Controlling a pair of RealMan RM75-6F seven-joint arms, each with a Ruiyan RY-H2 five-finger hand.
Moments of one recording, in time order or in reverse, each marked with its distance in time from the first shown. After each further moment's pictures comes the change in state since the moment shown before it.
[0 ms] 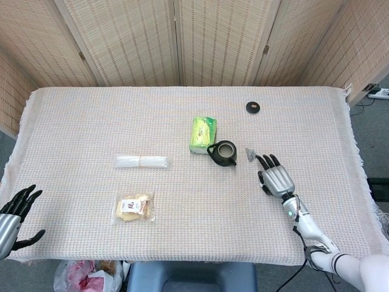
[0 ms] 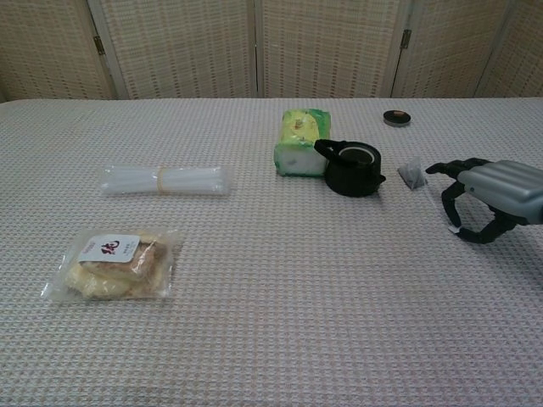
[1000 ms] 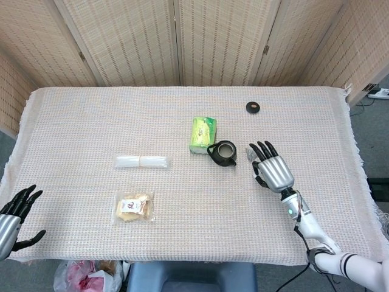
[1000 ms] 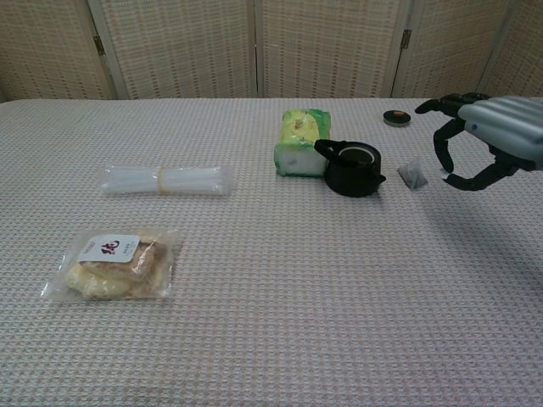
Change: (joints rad) left arm 0.004 0.000 0.004 -0.003 0.016 0.021 0.000; right arm -0.001 0.163 0.061 -0.336 -0.017 0.181 -0.111
